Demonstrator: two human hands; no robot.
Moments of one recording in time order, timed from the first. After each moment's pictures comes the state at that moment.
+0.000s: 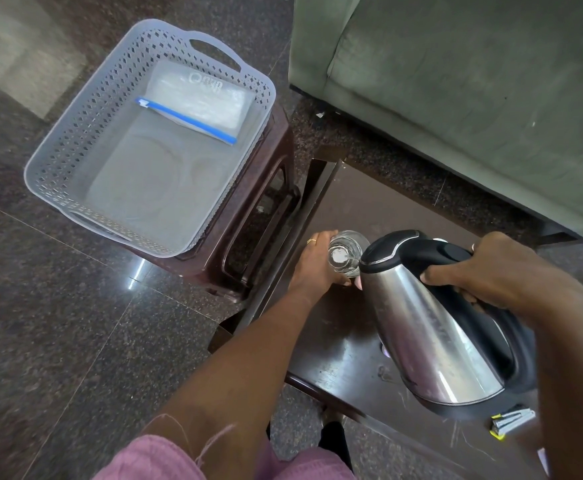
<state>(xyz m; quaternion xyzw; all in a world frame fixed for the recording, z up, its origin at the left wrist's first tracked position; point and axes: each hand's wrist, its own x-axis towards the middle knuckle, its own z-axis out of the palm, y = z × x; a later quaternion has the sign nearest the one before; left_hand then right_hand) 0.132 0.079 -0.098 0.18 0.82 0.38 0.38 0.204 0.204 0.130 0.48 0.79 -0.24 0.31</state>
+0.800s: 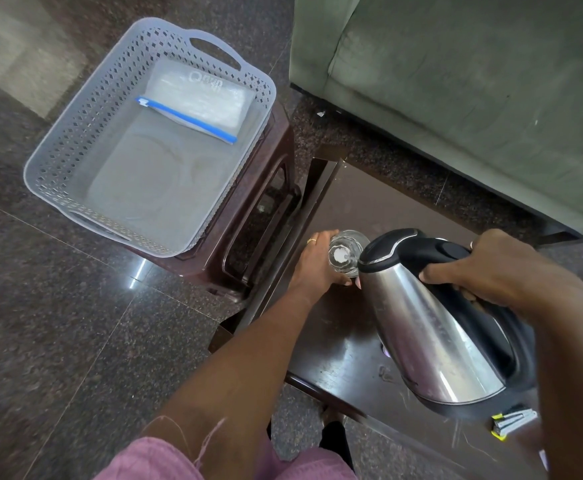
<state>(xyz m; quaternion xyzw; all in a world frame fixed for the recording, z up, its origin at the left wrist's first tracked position) 0.132 0.076 -0.094 0.17 0.82 0.39 0.39 0.203 0.207 0.123 0.48 0.79 -0.24 0.31</state>
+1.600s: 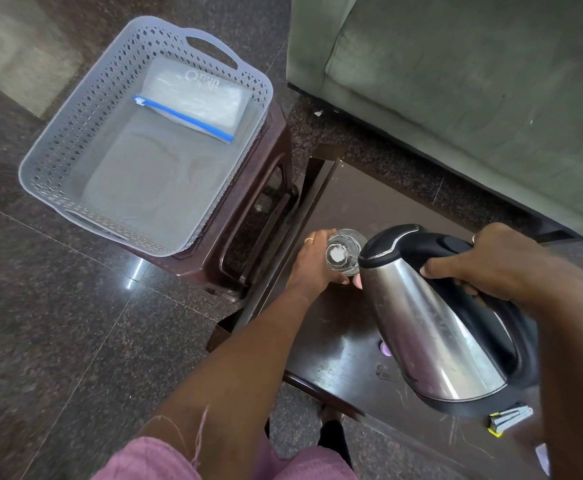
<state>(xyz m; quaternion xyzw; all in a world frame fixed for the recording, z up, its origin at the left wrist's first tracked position) 0.133 0.077 -0.097 0.17 0.82 0.38 0.39 0.203 0.212 0.126 0.48 0.79 -0.24 0.31</state>
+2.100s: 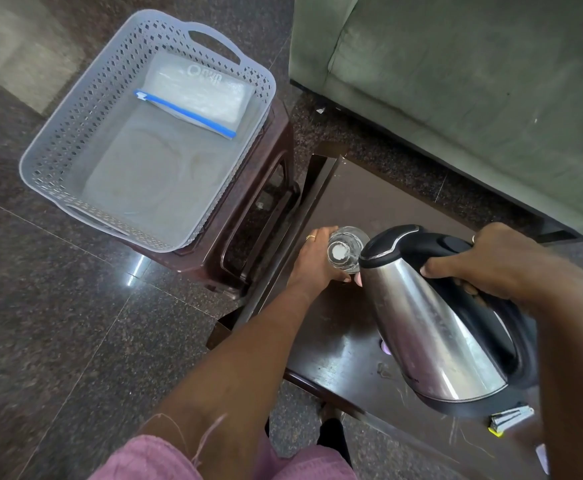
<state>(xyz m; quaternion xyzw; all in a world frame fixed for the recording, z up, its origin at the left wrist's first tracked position) 0.131 0.078 -0.096 0.17 0.82 0.38 0.39 0.205 0.213 0.120 0.47 0.79 -0.24 0.31</state>
